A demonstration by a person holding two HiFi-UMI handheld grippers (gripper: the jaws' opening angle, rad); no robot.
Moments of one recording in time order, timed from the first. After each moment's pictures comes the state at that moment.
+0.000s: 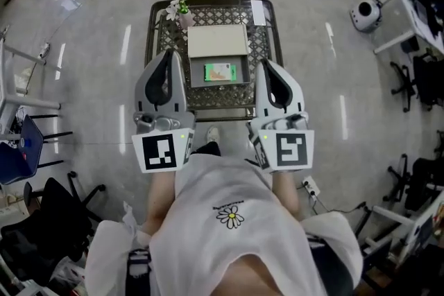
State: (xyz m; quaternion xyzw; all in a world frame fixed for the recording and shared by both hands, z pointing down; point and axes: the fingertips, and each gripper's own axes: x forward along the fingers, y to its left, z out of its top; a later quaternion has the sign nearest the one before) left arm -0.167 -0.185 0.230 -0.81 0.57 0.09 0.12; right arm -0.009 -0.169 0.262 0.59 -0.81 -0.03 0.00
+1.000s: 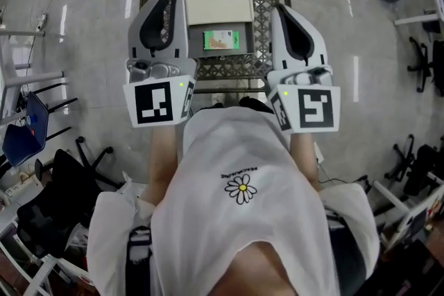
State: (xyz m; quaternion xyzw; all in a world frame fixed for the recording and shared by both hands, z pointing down) left arm -0.120 -0.291 0.252 -0.83 0.55 0.04 0.10; right arm 0.031 -0.266 0.280 0.56 -0.83 0.00 0.02
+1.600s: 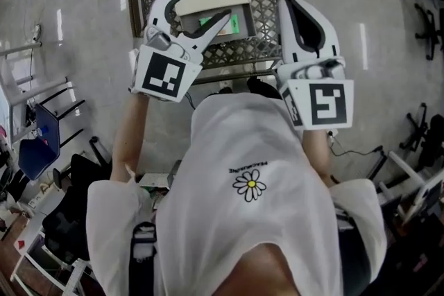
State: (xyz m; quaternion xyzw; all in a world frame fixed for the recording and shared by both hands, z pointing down) left arm -0.033 -0.299 0.364 -0.94 0.25 -0.19 0.13; right arm 0.055 -0.273 0.313 0.59 -0.81 0.03 0.06
